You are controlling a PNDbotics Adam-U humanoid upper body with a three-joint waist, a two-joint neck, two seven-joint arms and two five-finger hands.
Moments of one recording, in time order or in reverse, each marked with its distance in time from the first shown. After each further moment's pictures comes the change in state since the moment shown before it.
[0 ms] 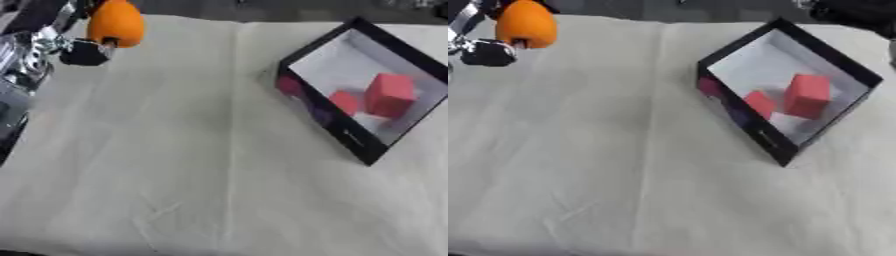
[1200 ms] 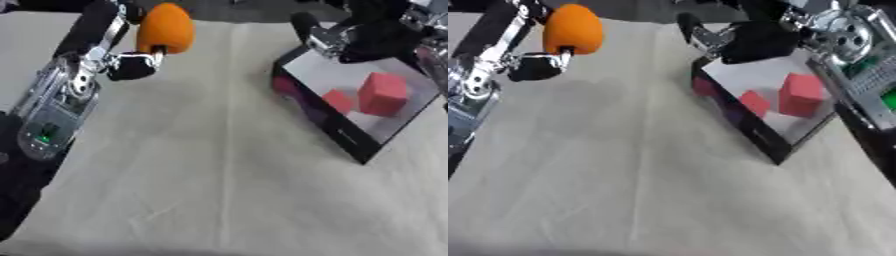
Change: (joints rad) left arm -0.027 -0.190 -0.064 -0.028 -0.018 -0.080 0.081; right arm -0.077 0.073 0.134 0.040 0.087 0.015 0.174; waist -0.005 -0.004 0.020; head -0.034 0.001
